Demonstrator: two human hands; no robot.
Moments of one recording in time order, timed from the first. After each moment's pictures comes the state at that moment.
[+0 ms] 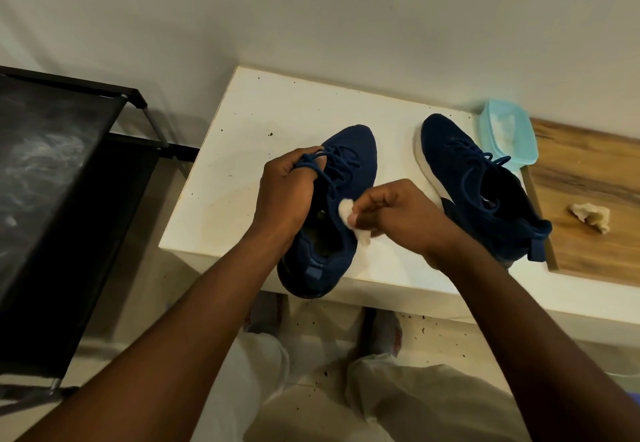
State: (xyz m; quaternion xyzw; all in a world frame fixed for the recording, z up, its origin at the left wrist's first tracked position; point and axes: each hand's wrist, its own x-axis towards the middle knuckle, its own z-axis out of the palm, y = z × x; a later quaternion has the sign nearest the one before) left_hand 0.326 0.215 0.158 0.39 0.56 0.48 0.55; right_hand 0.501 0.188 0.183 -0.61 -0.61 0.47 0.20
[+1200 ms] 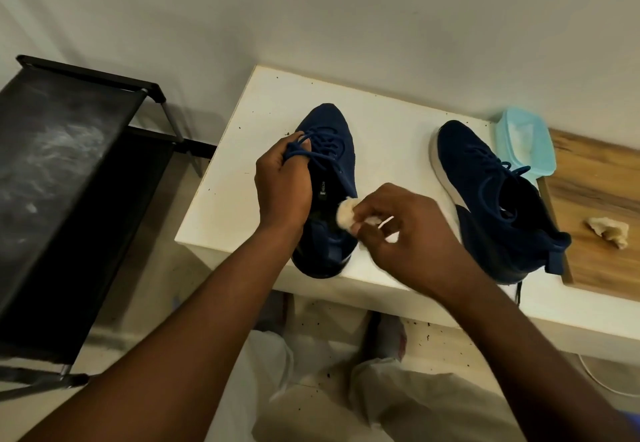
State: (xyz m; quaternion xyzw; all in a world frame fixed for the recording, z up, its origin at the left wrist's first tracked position) left_hand 0.315 0.224 0.154 0.31 0.58 0.58 0.48; right_hand 0.471 0.152 0.206 -0.56 -0.75 0.25 0.24
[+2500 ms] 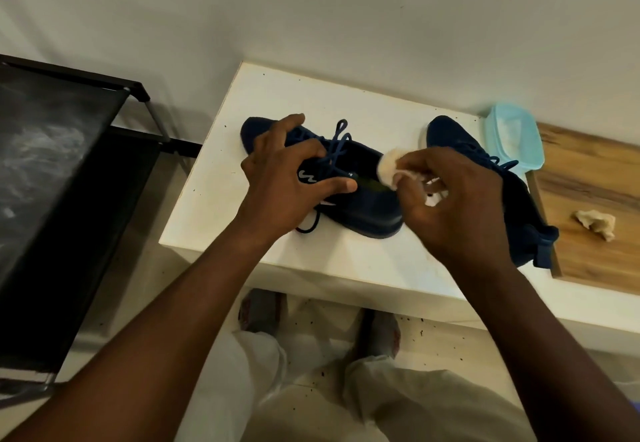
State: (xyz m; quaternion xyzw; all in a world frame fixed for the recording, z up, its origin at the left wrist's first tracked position) left_hand 0.300 0.220 0.159 0.68 0.58 0.34 0.28; right_hand 0.507 0.166 0.214 -0.61 -0.72 0.04 0.33
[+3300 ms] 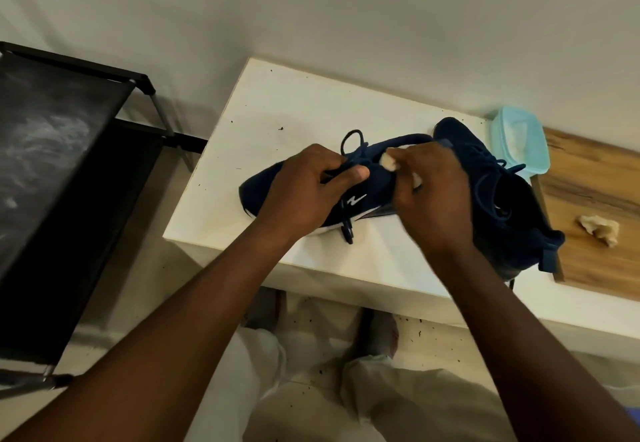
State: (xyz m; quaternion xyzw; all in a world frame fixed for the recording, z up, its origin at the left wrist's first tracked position) left_hand 0.315 0.216 0.160 0.67 0.52 0.36 0.38; right_hand 0.499 0.198 0.178 -0.63 -0.71 0.00 0.30
